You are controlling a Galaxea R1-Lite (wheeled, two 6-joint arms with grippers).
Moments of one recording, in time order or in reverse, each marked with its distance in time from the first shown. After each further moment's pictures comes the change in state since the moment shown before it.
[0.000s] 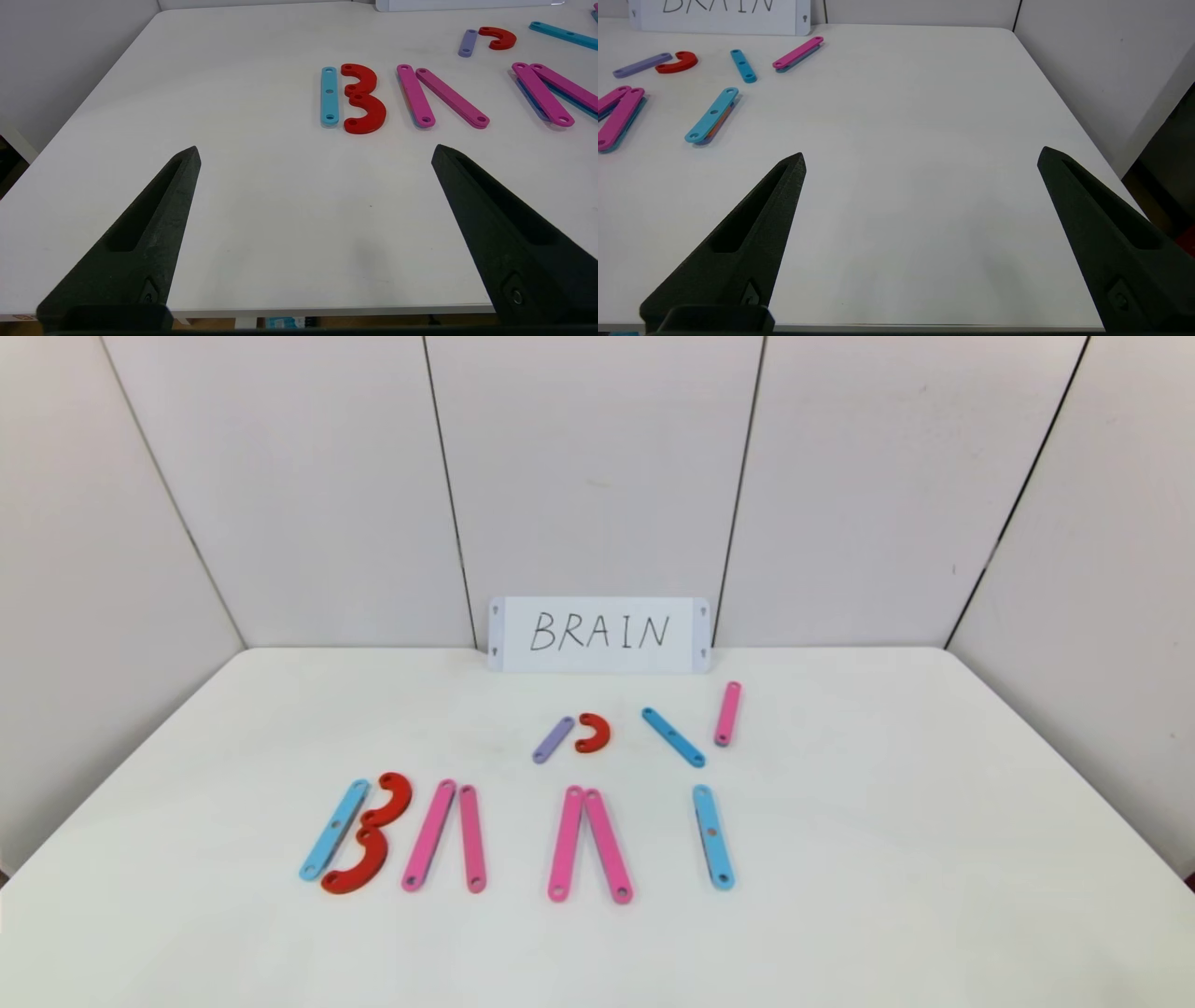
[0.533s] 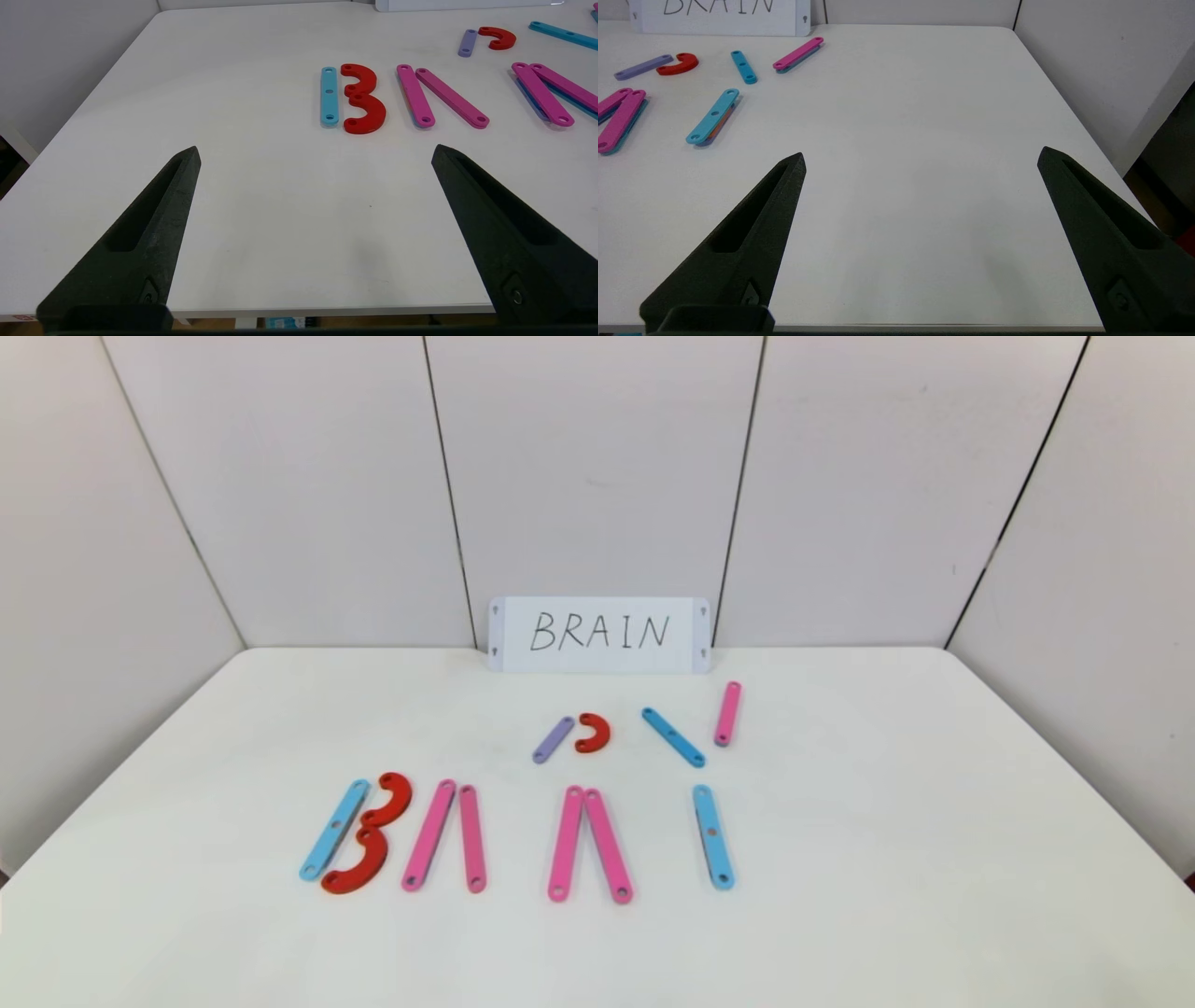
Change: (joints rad) left arm 0.000 0.000 0.000 0.000 -0.001 -0.002; right arm 0.000 0.000 0.000 0.001 -0.002 0.011
